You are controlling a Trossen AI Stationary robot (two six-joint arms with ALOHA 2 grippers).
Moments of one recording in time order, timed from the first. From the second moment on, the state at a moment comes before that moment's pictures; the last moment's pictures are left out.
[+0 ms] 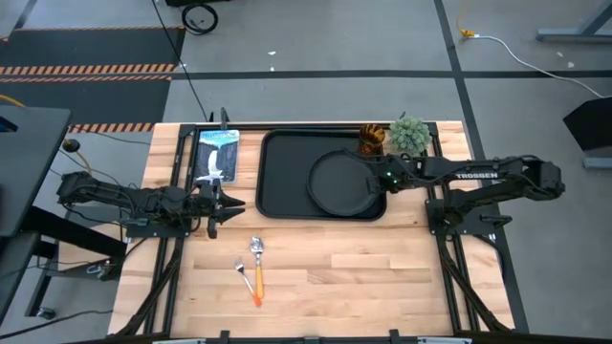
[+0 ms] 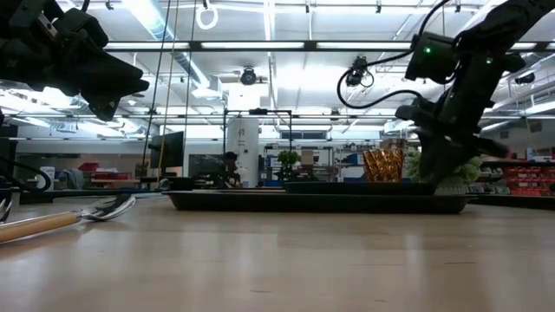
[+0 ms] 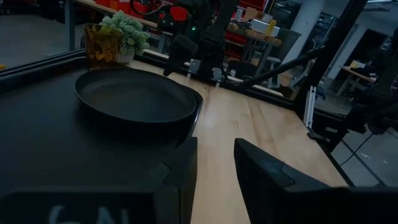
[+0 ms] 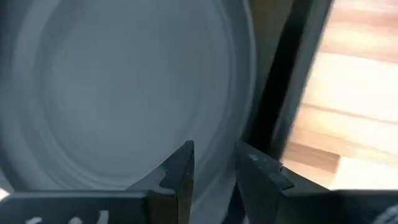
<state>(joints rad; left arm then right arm) -0.19 0.31 0.06 0.17 -0.27 -0.33 -0.33 1.09 0.51 -0.51 0.13 1.04</state>
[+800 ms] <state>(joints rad) -0.33 0.48 0.09 0.13 -0.36 -0.51 -0.18 1.00 0.61 -0.44 0.50 0.72</state>
